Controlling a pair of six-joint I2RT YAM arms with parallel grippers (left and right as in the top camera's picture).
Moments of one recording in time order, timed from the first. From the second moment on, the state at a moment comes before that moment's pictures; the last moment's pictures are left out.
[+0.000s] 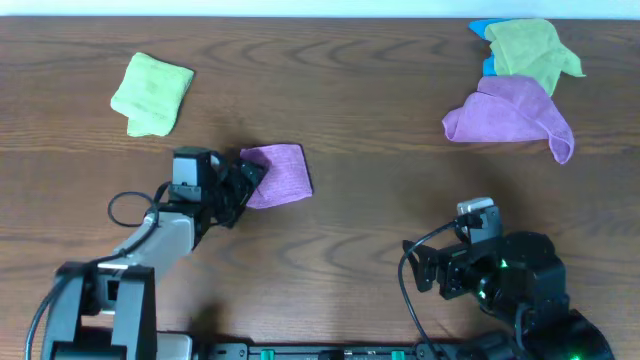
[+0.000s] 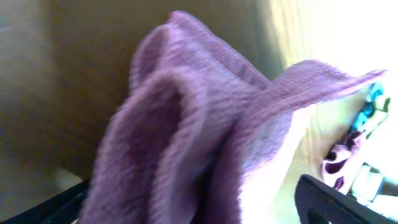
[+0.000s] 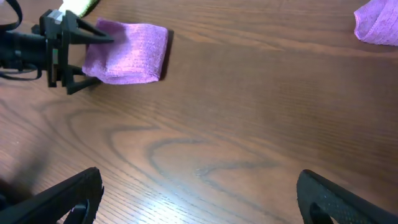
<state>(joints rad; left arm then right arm) -0.09 1.56 0.58 0.03 0.45 -1.04 0.35 0.53 0.70 -0.87 -0.19 0.25</state>
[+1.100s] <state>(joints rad) -0.09 1.65 0.97 -0.18 0.52 -1.08 0.35 0.53 0.70 -0.87 -0.19 0.25</state>
